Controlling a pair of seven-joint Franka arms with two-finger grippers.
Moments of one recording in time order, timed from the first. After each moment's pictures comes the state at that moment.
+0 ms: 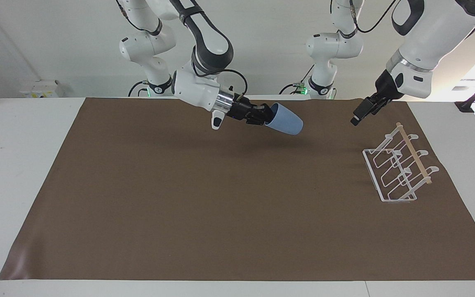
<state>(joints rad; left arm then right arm) -0.15 -0.03 -0.07 -1.63 -0.16 1.61 -0.68 0.56 0.10 0.07 -2.03 1.53 2.42 -0.05</state>
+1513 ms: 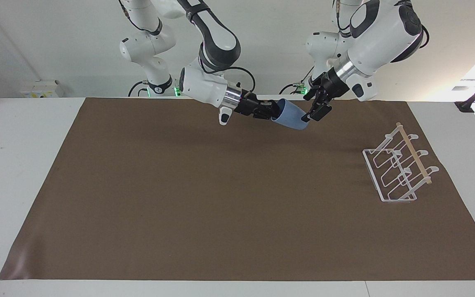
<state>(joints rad) -0.30 -0.09 -0.08 -1.85 -0.47 1.76 -1.54 0.60 0.10 0.07 -2.02 1.53 2.42 0.05</state>
